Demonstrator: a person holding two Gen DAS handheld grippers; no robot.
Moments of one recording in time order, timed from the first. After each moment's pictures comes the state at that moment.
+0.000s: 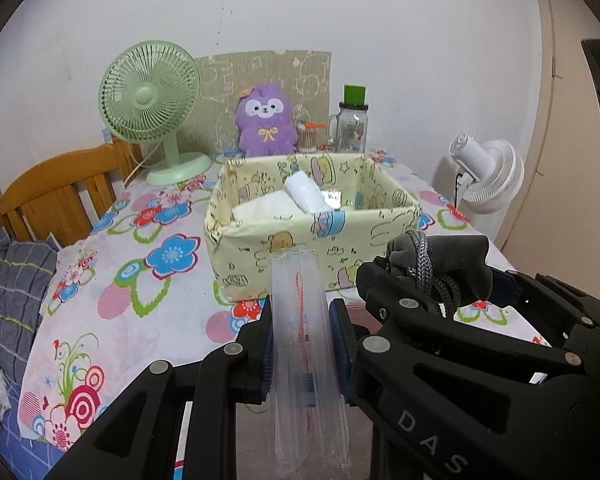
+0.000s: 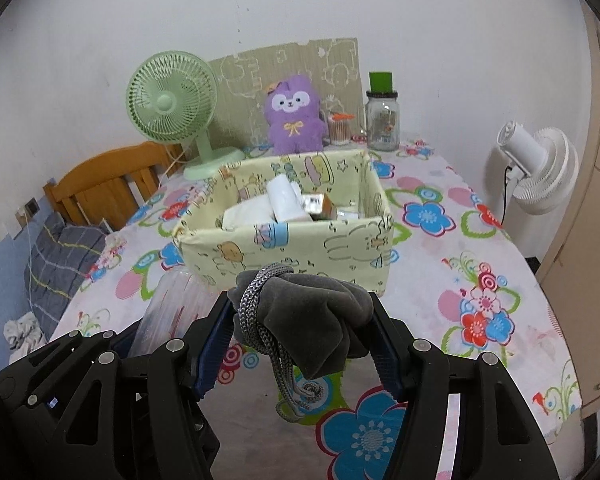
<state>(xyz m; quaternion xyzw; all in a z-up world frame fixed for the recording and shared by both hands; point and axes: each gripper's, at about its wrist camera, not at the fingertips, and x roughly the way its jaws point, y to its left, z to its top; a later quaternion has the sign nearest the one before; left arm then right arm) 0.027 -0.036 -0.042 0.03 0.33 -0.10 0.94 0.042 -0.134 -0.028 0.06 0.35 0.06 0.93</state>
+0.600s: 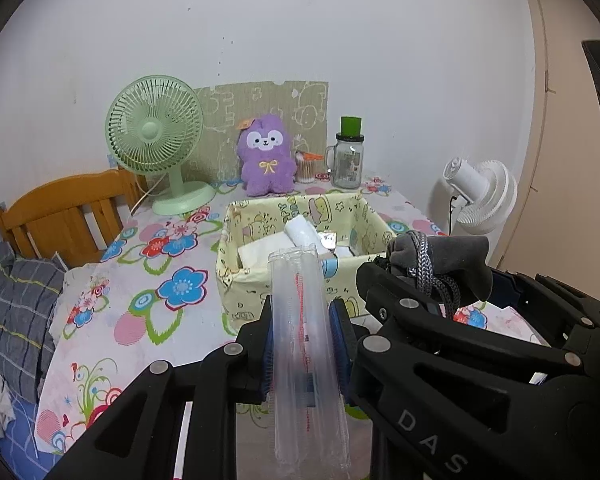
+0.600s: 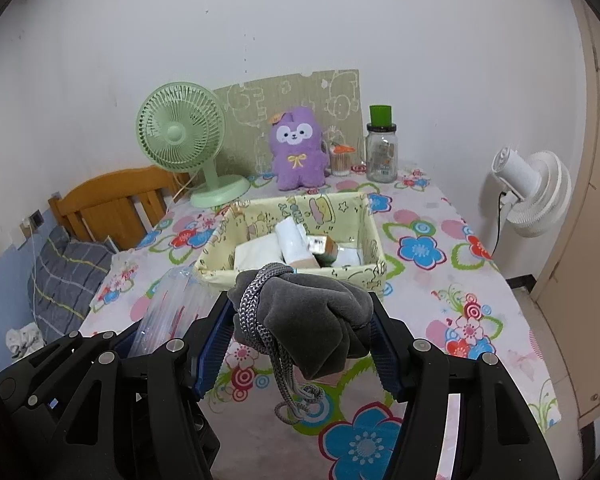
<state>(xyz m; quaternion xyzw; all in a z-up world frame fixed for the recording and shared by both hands) 0.019 -0.034 -0.004 0.03 0.30 -0.10 0.95 0.033 -0.133 0.012 0.06 0.32 0.05 0.94</state>
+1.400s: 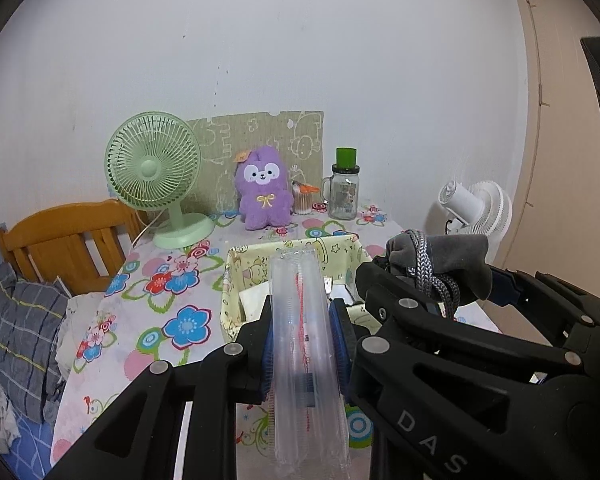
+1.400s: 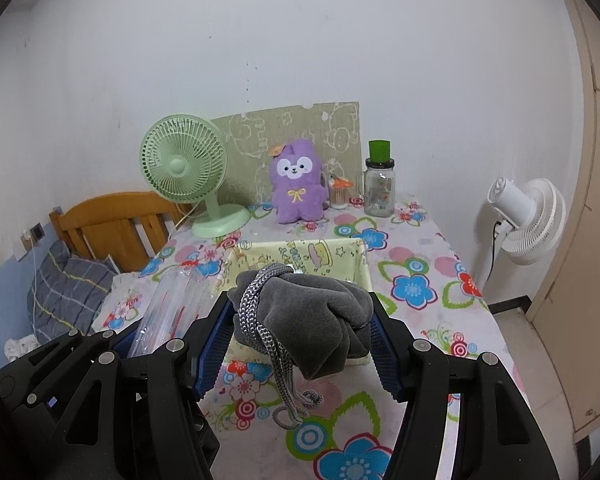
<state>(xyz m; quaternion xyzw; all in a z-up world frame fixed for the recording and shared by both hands) 0.028 -0.037 0.034 0.03 0.27 -0.10 0.96 0.039 -0.136 0.054 0.05 0.29 0.05 0.96</state>
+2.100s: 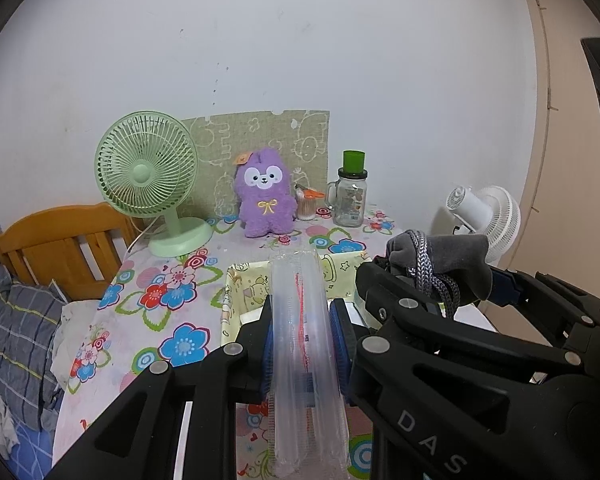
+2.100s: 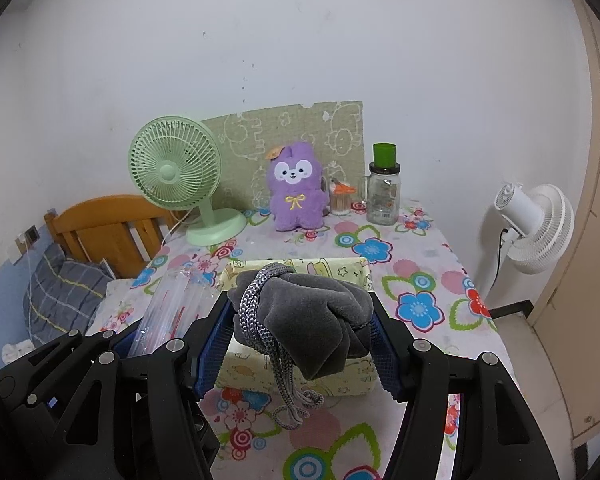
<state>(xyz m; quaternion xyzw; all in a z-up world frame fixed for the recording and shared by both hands) 0.070 -0.036 0.038 0.02 0.28 -0.10 0.95 0.083 -0.134 0.057 0.05 0.29 0.05 0.95</state>
